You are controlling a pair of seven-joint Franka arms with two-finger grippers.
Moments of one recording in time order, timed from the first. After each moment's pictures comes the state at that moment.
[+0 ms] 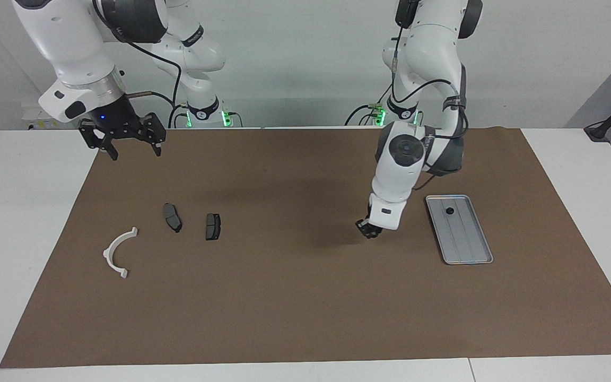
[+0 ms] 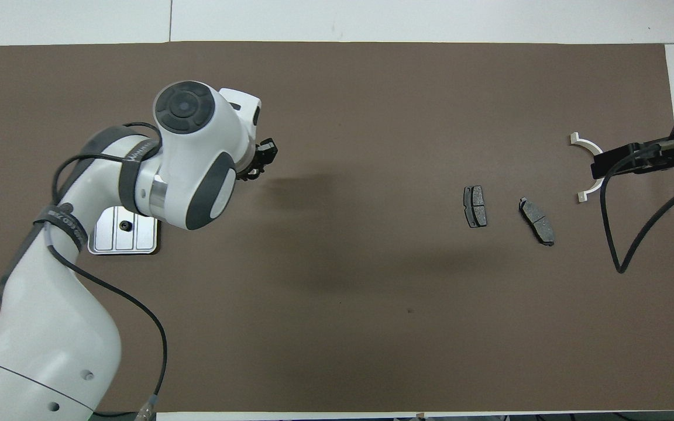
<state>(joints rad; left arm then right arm) -0.46 0.43 -0.02 -1.68 0.00 2.15 -0.90 -0.05 0.01 0.06 -1.59 0.00 1.61 -0.08</state>
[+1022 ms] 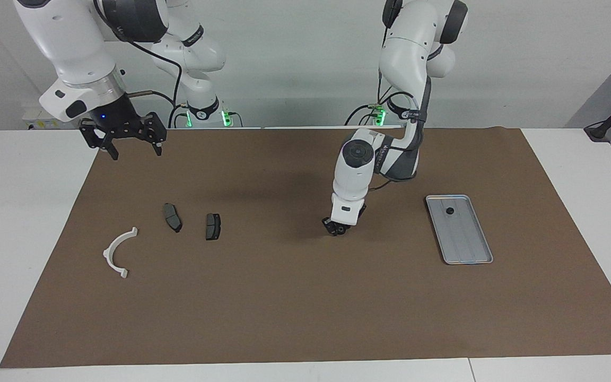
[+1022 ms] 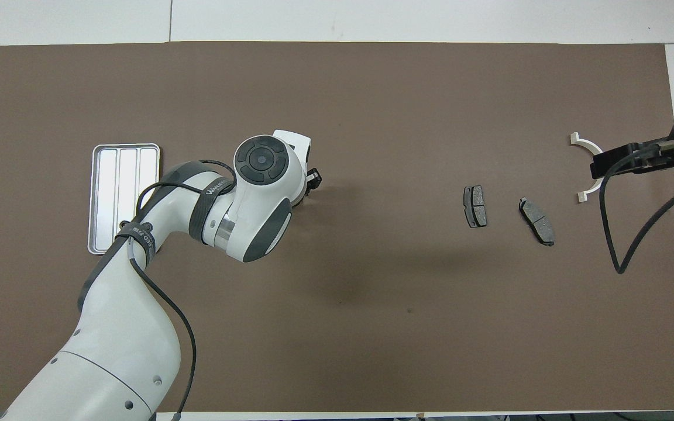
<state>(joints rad) -0.56 0.47 -0.02 -1.78 0.01 2.27 -1.02 -0.04 0.01 0.06 -1.59 0.00 1.61 -0.08</state>
